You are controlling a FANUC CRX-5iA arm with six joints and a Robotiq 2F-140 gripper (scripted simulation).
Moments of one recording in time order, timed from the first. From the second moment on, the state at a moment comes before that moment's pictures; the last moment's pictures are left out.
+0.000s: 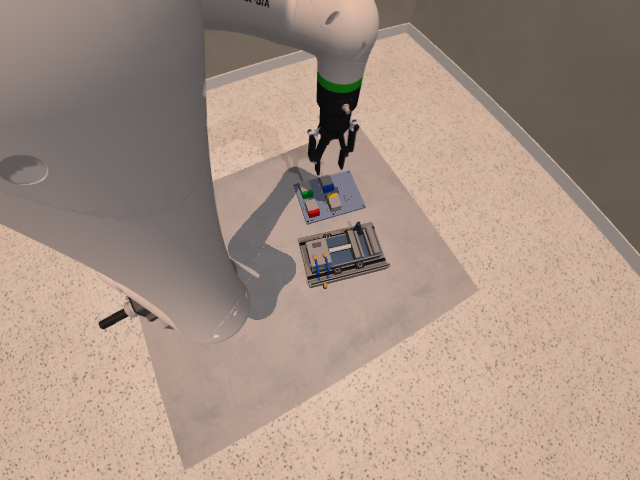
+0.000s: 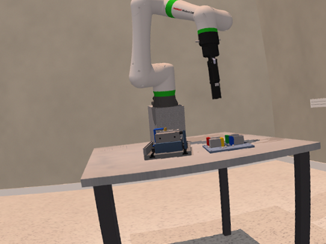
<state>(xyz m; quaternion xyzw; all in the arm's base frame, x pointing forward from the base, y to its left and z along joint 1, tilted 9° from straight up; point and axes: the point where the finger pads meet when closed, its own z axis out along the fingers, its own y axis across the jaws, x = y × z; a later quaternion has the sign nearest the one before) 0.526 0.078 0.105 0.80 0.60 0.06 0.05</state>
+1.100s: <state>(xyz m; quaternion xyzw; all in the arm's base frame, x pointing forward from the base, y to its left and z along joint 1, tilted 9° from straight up) 0.554 0.051 0.020 0.80 0.60 0.06 0.05</state>
